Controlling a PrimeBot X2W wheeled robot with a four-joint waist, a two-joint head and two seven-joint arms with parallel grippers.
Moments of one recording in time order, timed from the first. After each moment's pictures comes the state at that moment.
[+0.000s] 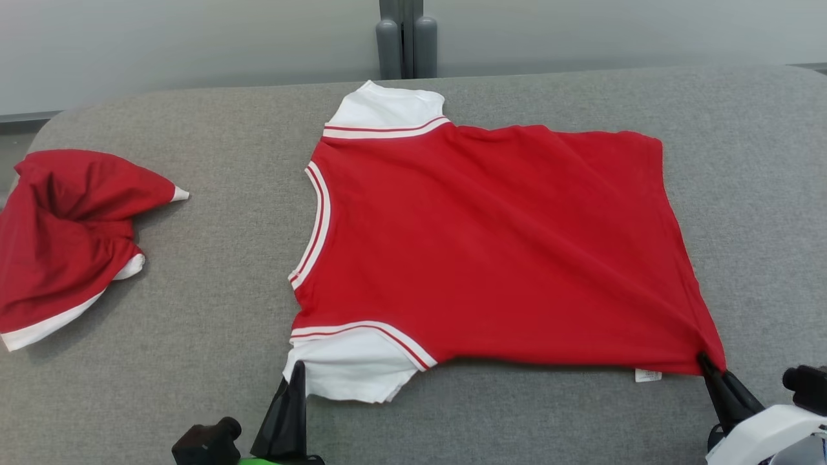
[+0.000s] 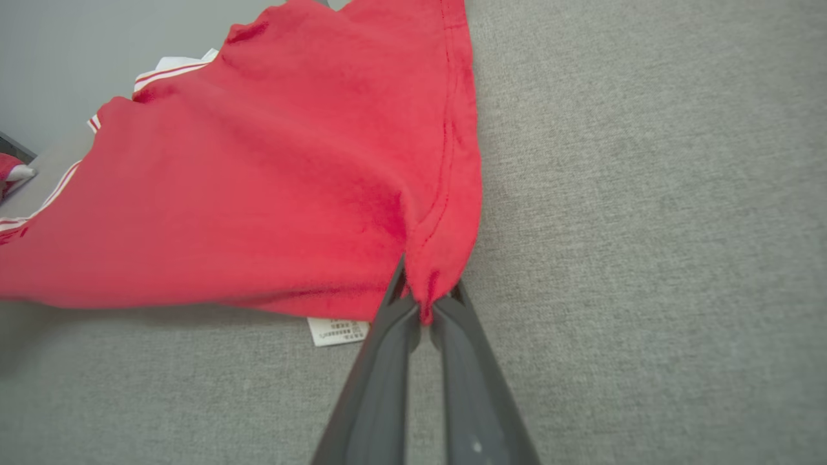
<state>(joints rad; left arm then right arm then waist) 0.09 0.07 -0.29 0.17 -0.51 -0.03 -0.26 0.01 -0.45 0.27 0.35 0.78 0.13 -0.21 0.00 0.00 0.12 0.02</state>
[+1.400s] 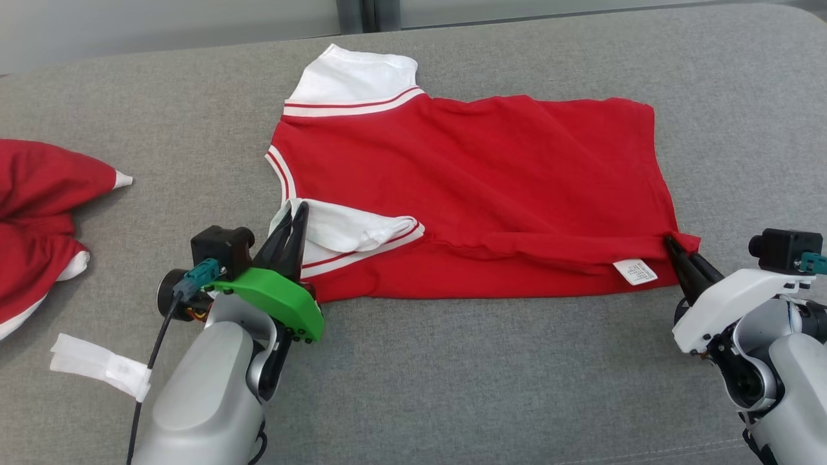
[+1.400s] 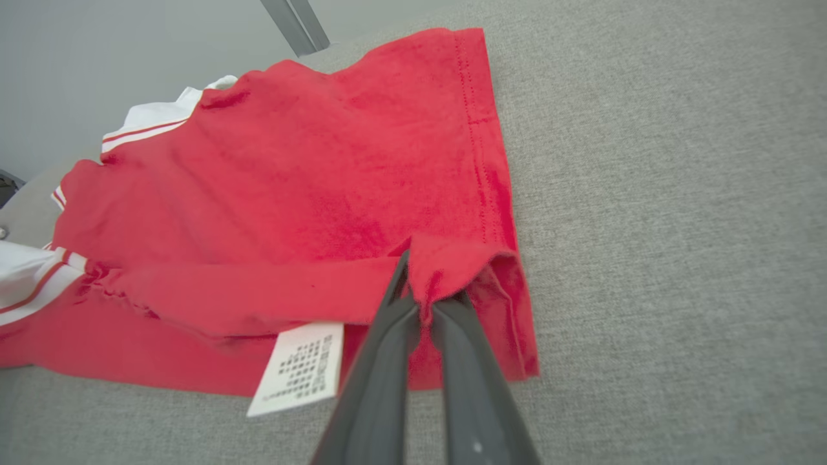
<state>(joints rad) -0.53 0.11 -0.40 0.67 -0.47 -0.12 -0.24 -0.29 -0.36 0.18 0.35 0.69 0.13 0.08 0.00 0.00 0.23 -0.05</state>
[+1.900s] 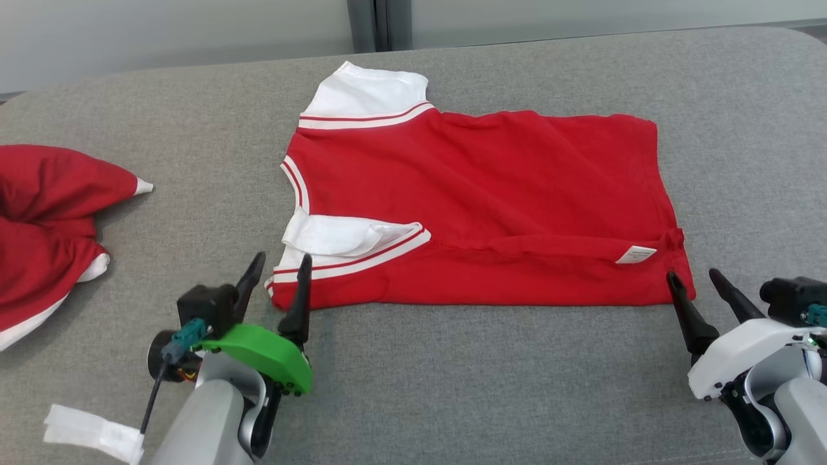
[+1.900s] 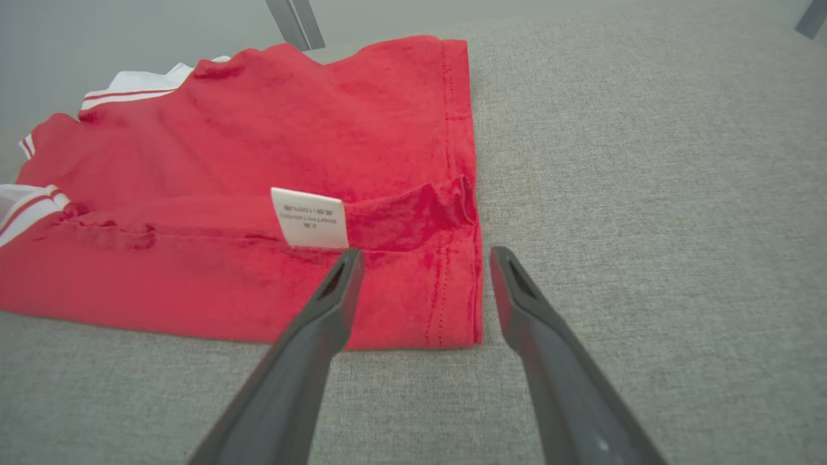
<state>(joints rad) -0.39 0.10 -0.31 0.63 -0.43 -0.13 -0.26 -0.22 -0.41 0.23 0.42 0.61 0.13 -0.12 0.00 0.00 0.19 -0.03</state>
